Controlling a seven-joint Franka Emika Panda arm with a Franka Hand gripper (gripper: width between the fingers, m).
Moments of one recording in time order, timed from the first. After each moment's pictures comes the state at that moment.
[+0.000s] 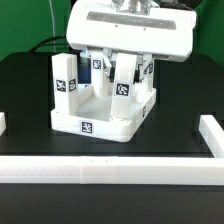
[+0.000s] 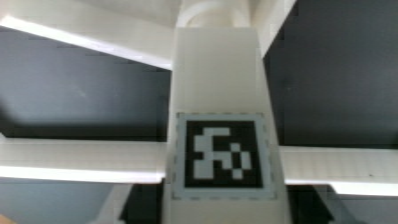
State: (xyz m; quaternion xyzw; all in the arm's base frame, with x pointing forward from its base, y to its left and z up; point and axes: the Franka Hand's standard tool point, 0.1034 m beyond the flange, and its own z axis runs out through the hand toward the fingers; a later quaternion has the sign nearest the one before) arm 0.530 -0.002 0.098 0.96 -0.05 0.27 0.07
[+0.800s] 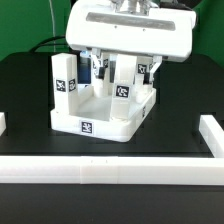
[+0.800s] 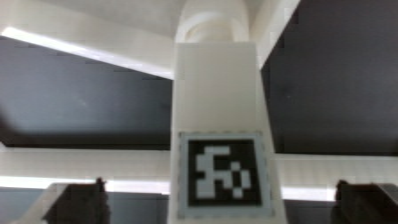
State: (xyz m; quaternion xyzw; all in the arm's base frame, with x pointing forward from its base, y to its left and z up) arm 0.530 -0.003 0.099 0.96 -0.05 0.26 0.06
